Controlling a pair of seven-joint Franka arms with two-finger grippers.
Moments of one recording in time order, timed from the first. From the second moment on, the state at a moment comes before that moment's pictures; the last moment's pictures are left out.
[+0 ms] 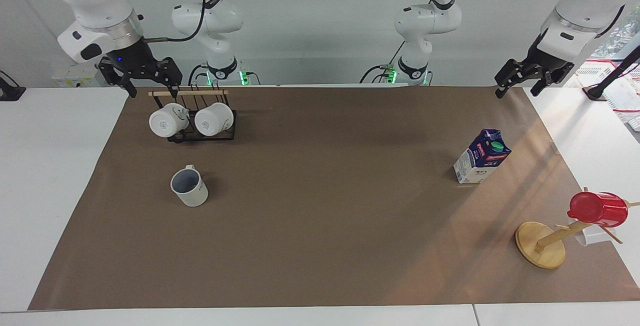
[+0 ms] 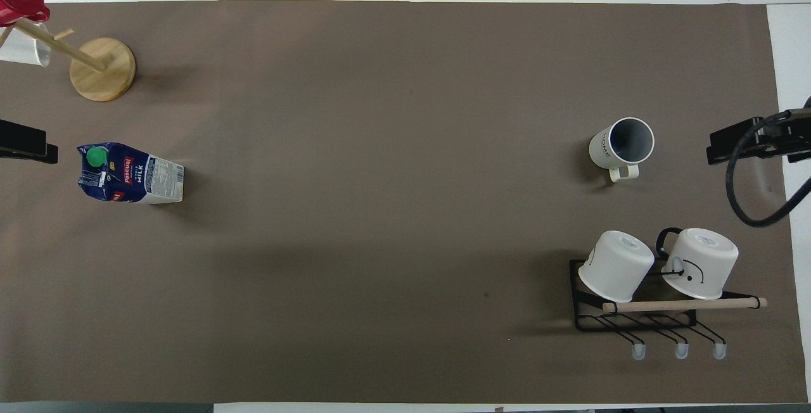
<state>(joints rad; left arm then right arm) 0.04 -0.05 -0.04 -1.58 -0.02 1.52 0.01 0.08 -0.02 -0.06 -1.54 -0.03 1.47 0.03</state>
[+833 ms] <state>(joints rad) 0.04 -0.05 -0.04 -1.58 -0.02 1.52 0.01 0.08 -0.03 -0.06 -1.59 -0.03 1.54 0.03</state>
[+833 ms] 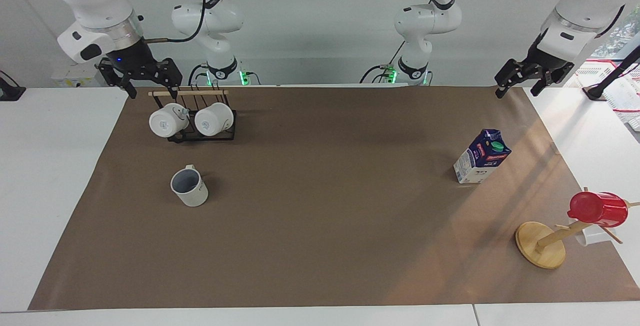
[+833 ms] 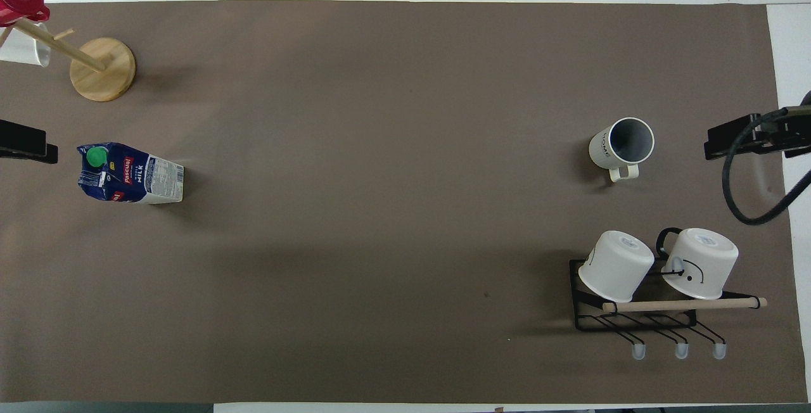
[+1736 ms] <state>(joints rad) 0.04 -0.05 -0.04 -1.59 -0.02 1.57 0.01 -0.03 0.15 -0.06 -1.85 0.05 2.11 -0.42</state>
